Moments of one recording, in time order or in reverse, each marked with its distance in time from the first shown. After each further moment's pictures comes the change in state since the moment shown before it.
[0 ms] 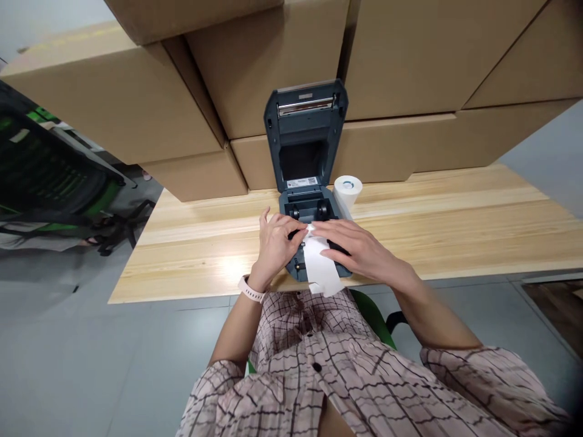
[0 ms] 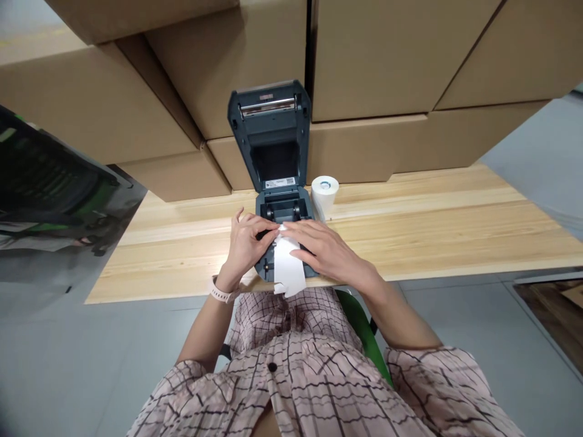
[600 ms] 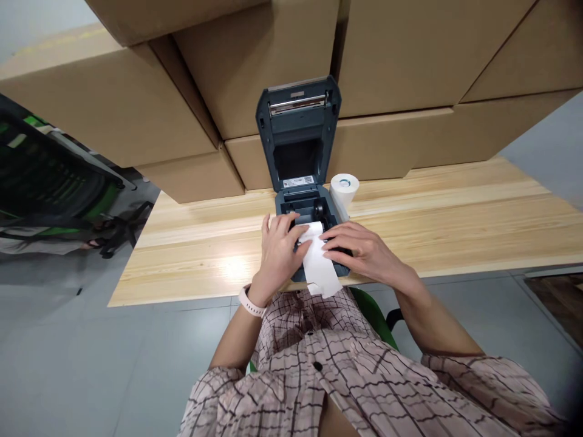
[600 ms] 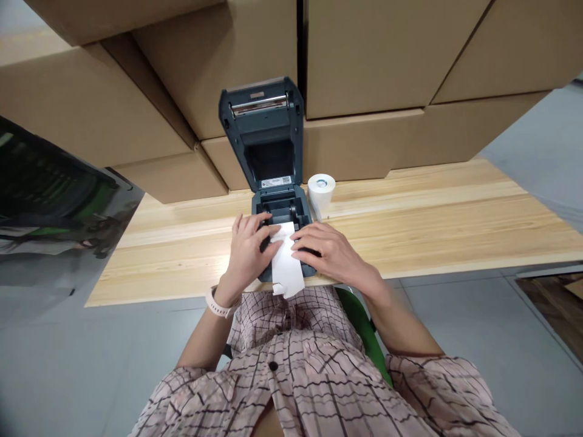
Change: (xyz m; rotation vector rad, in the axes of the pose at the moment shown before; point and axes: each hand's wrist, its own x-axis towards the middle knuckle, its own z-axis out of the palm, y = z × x) left_hand -0.018 0.013 0.008 0.103 0.047 0.098; right_hand -0.011 -0.004 -0.009 0.182 0.172 0.042
